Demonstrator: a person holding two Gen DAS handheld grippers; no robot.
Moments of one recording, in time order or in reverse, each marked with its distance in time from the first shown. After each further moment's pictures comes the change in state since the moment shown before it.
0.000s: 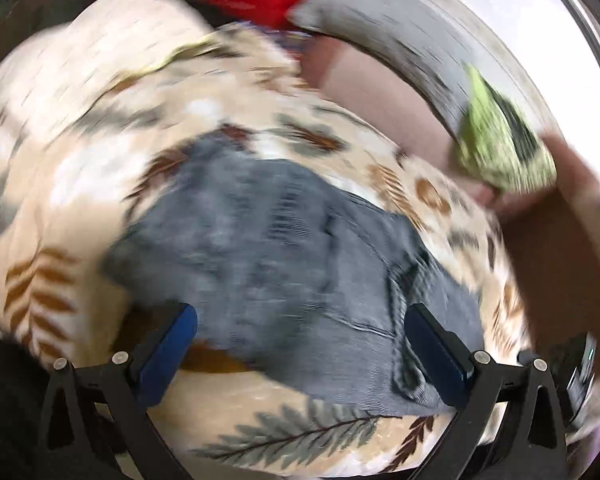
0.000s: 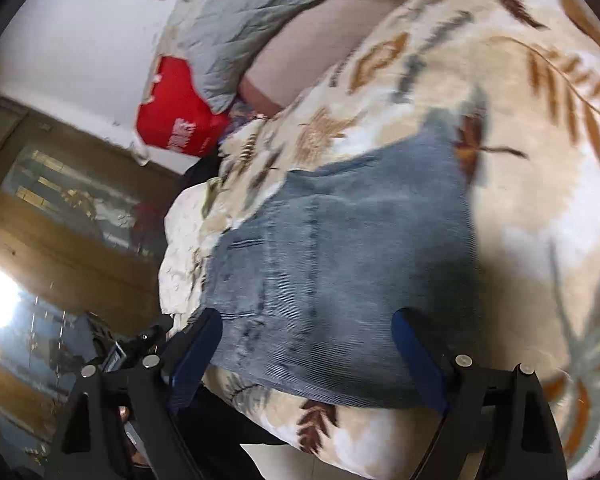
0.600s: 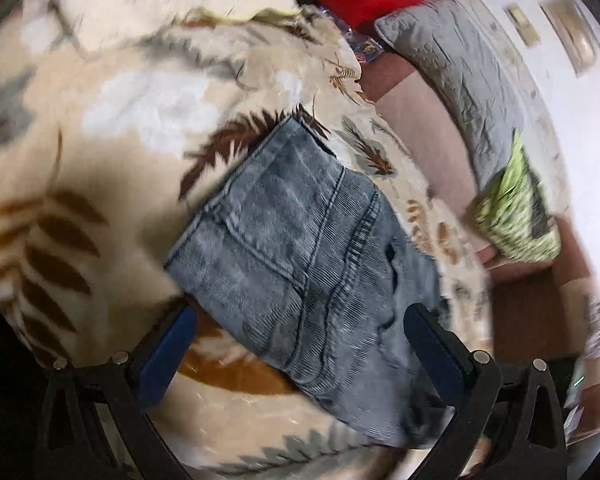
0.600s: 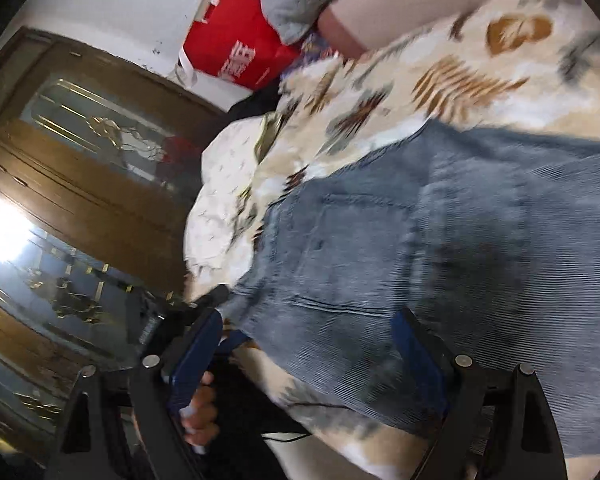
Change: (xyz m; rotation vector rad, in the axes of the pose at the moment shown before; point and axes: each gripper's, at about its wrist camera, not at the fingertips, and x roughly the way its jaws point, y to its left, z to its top) left arm 0.023 0.051 0.007 -0.225 0.012 -0.032; right arm 0.117 0.095 0.006 -0.104 0.218 0.088
